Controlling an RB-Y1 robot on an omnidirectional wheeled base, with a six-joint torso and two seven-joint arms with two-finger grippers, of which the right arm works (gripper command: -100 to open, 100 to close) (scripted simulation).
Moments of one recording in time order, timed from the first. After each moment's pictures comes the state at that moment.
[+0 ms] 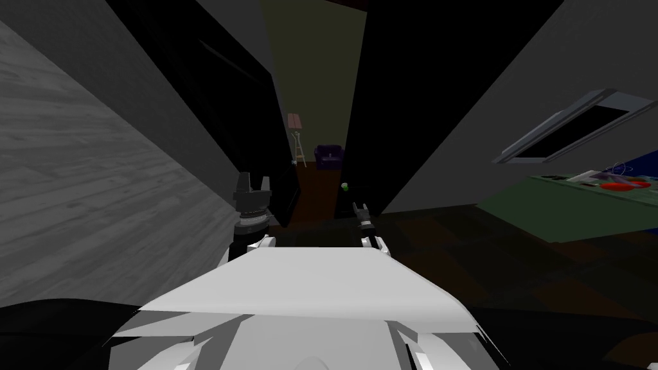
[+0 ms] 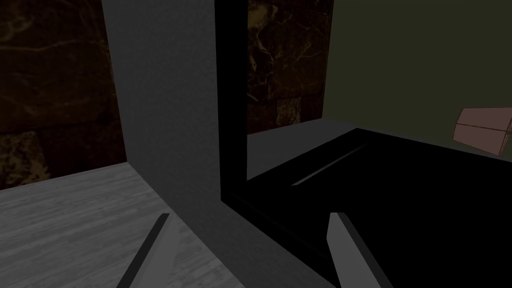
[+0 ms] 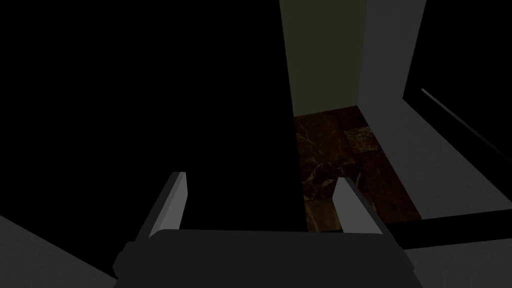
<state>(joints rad) 0.07 -0.11 -0.16 -1.13 0.31 -0.78 0.89</state>
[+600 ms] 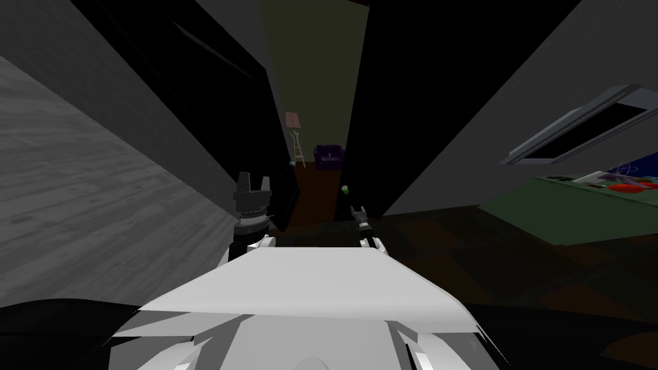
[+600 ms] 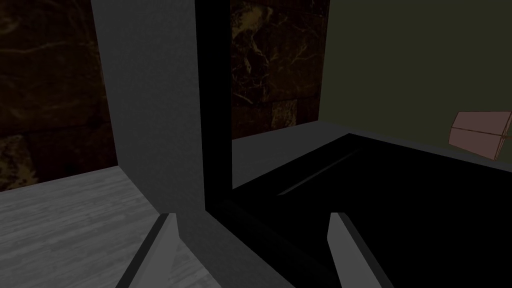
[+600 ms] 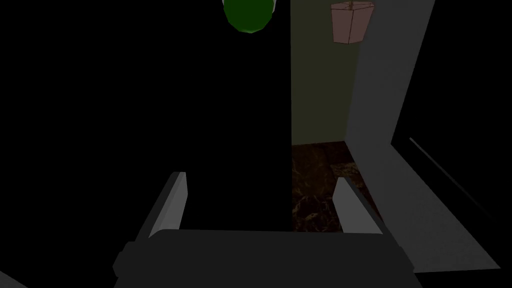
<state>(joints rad) 0.02 -0.11 -0.17 -0.97 0.35 -0.80 1.01</state>
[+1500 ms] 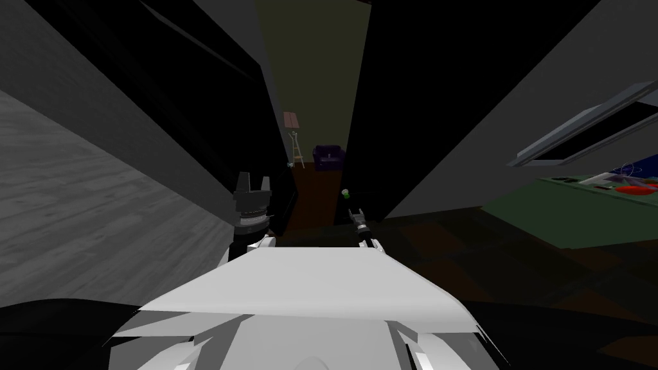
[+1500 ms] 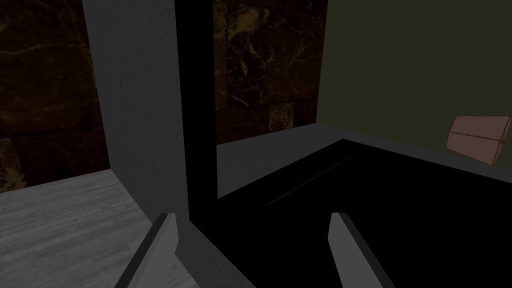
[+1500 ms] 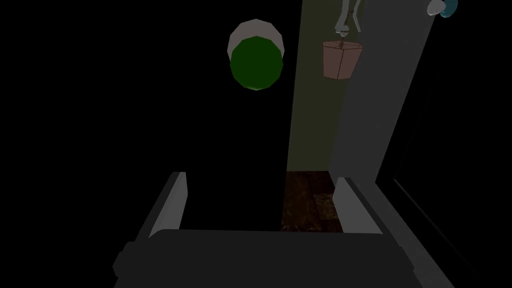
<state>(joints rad) -0.03 -0.11 -0.18 -0.82 0.40 -0.83 1.12</state>
